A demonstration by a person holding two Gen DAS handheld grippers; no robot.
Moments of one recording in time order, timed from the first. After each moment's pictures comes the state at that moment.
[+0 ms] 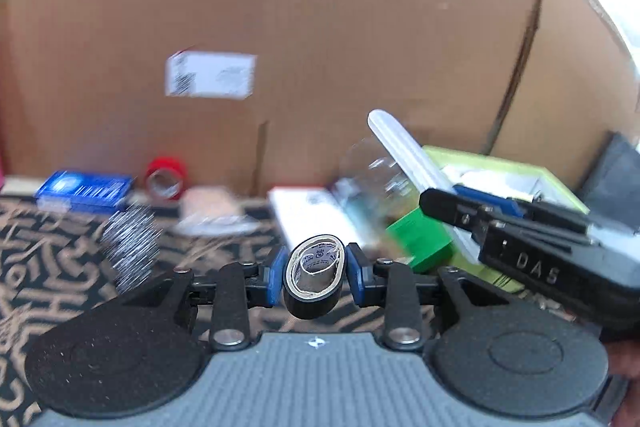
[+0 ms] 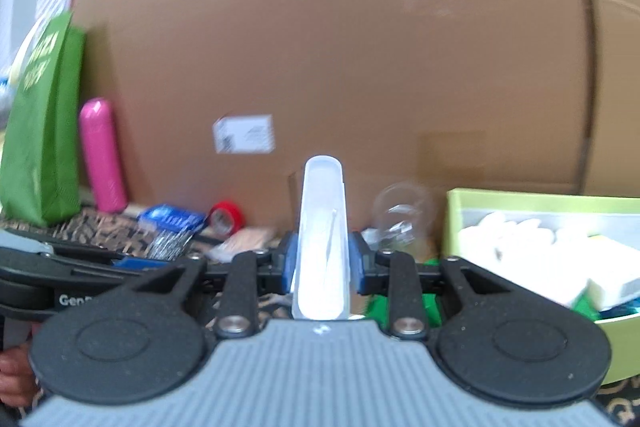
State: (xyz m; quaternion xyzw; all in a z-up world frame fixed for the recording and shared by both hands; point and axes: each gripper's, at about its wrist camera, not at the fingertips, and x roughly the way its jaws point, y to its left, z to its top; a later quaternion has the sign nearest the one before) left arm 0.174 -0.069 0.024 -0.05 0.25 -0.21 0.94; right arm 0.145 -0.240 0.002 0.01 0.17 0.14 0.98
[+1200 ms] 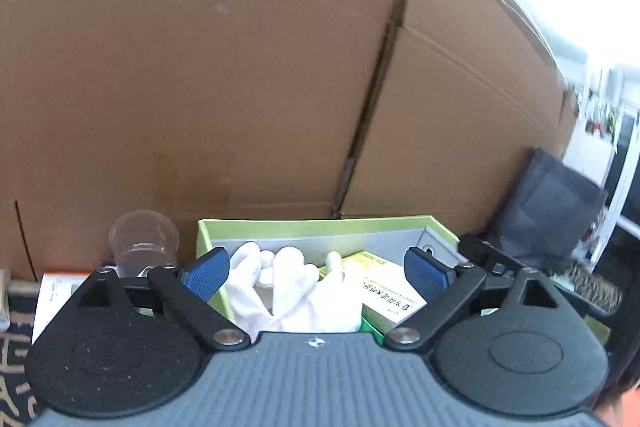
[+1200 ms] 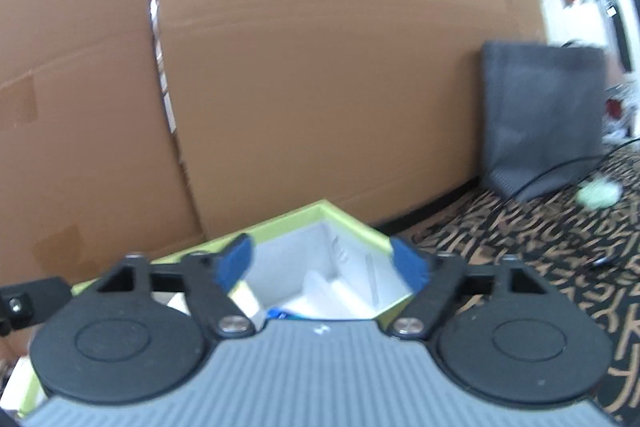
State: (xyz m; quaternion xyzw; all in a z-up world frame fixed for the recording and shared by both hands) left arm 0.200 -0.233 0.038 -0.08 0.18 -0.32 0.92; right arm 0.144 -0.430 -0.010 0.14 0.07 -0.26 0.95
